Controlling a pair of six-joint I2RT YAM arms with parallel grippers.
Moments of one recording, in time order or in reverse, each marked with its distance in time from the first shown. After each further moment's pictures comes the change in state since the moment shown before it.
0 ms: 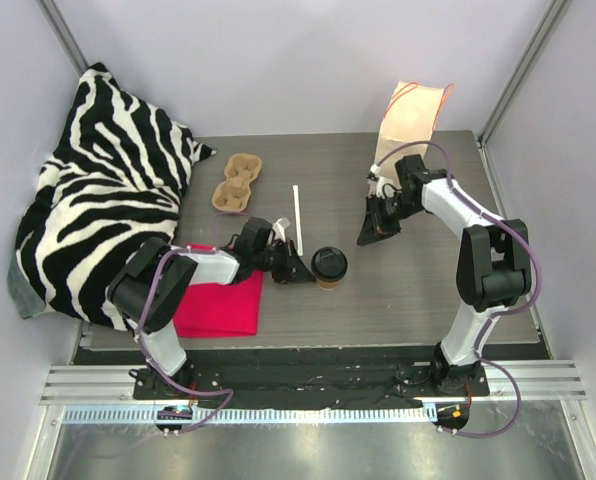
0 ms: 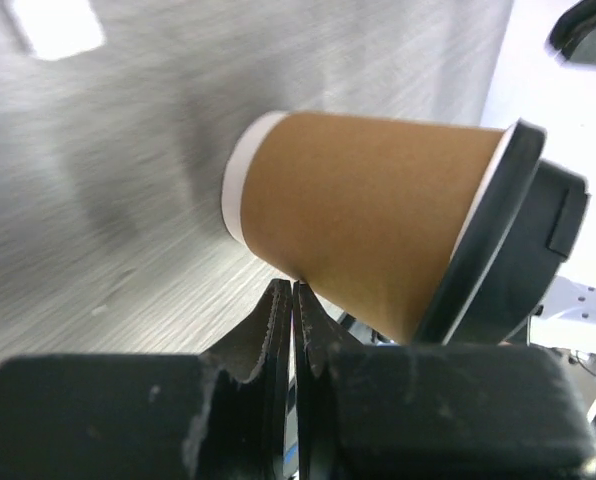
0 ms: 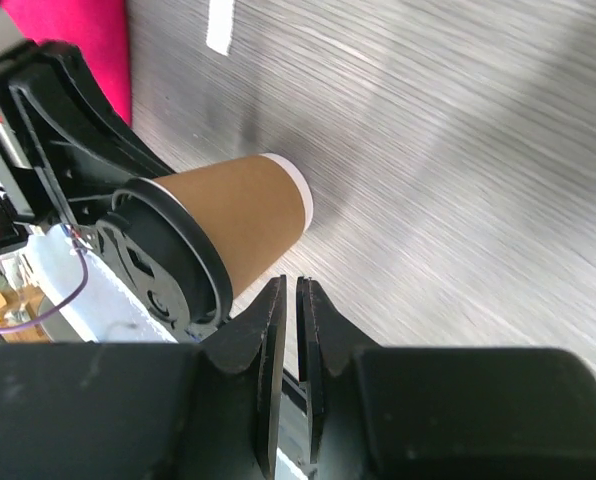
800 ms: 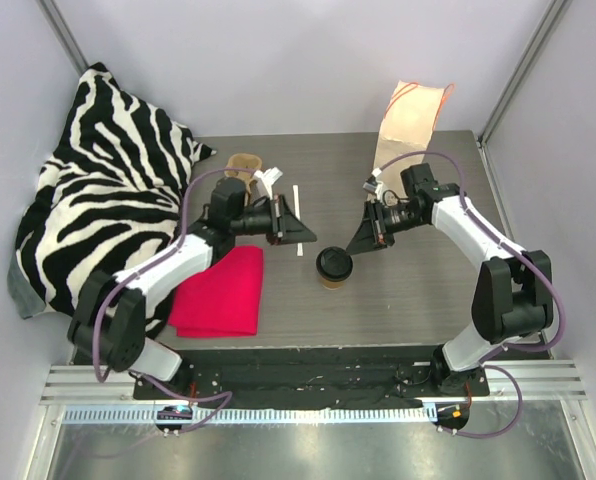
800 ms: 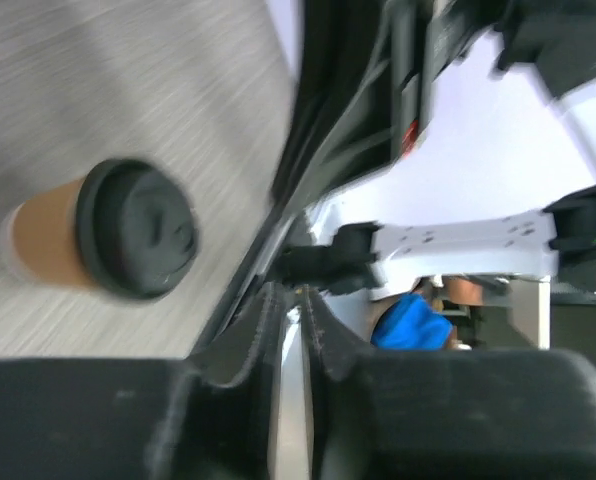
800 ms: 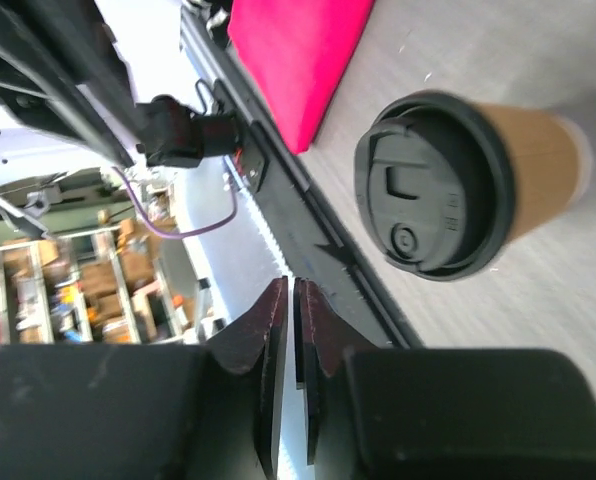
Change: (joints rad) left arm 0.087 -0.309 0.155 -0.100 0.218 0.038; right arm 0.000 -0.235 -0.146 0.000 -0.376 0.062
